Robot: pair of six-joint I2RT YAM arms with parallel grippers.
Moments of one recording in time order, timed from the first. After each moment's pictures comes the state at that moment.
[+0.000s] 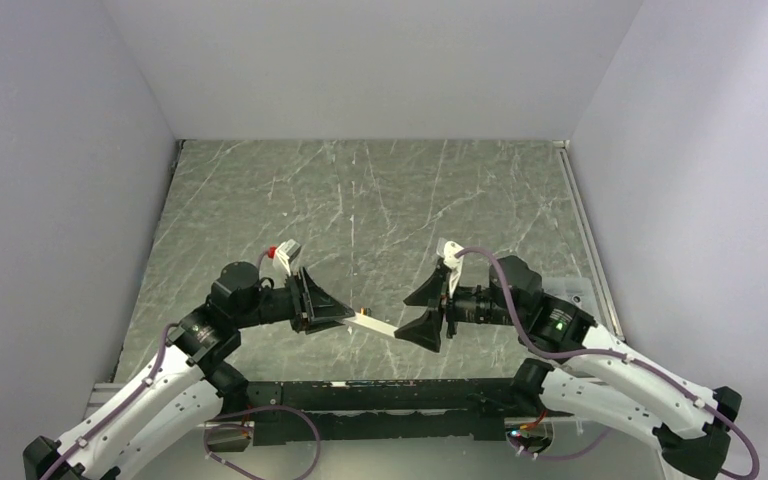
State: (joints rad) left arm -0.63 0.59 0.50 -0.19 0.61 -1.26; right arm 0.94 0.67 0.71 -0.29 -0.44 0.25
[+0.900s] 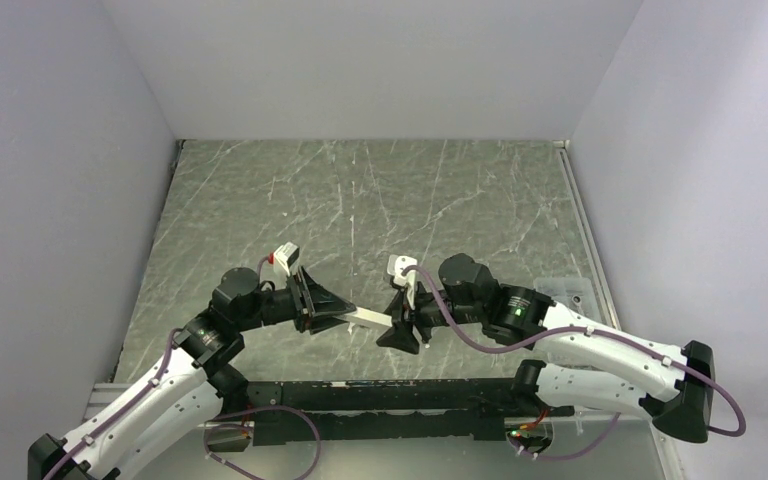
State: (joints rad) left arm -0.63 0.58 0.41 -0.04 0.58 -1.44; right arm 1.06 0.93 0.78 -0.30 -0.40 0.05
